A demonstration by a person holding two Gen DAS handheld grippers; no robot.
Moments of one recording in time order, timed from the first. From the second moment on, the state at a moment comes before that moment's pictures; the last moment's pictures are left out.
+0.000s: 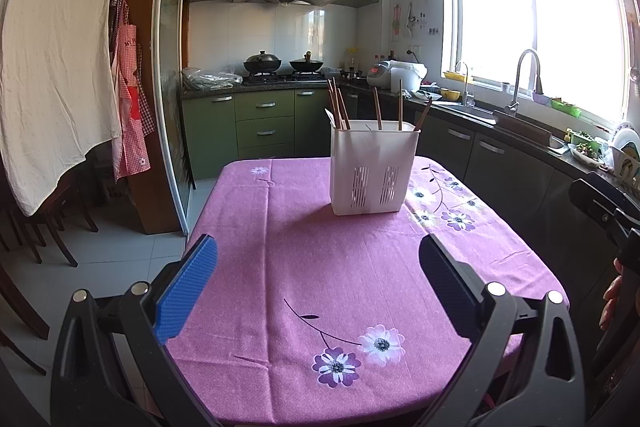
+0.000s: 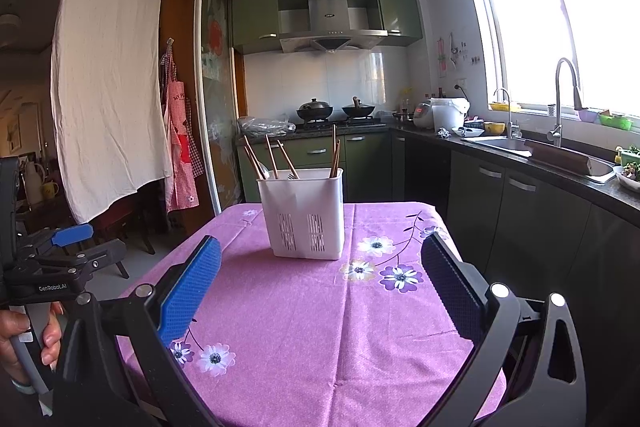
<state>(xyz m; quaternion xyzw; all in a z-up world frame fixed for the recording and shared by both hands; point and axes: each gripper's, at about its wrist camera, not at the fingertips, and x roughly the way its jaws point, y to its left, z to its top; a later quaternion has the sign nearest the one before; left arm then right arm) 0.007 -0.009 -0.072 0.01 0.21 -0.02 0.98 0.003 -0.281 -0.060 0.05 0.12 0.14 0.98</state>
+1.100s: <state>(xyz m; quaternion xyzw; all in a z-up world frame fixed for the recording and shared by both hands) 0.008 -0.010 -0.074 0.01 0.21 -0.02 0.98 0.006 -0.278 -0.059 0.04 0.13 0.15 0.98</state>
